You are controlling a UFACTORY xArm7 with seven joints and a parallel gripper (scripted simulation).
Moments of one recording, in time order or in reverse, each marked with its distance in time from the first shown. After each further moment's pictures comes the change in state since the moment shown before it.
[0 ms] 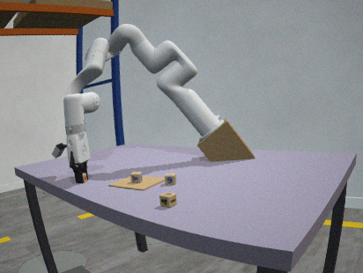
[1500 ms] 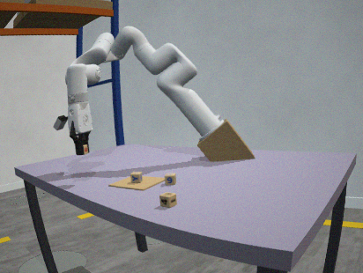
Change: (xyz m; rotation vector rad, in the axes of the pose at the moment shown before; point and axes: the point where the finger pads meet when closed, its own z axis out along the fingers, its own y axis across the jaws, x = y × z) arm -0.026 -0.009 -0.101 0.001 -0.006 0.052
